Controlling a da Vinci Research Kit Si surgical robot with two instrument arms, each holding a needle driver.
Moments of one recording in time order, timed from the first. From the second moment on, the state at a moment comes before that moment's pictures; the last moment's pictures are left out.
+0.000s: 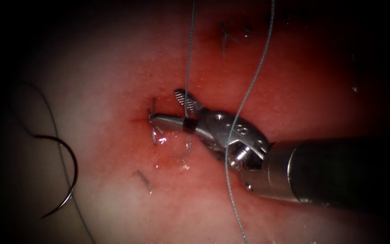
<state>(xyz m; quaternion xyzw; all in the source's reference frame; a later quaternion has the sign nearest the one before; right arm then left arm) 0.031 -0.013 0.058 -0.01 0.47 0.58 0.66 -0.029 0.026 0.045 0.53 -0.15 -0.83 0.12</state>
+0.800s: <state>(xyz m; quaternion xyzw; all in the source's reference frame) 0.033 -0.012 0.058 0.00 0.48 0.57 0.66 -0.030 0.025 0.043 0.54 -0.15 -0.82 0.12</state>
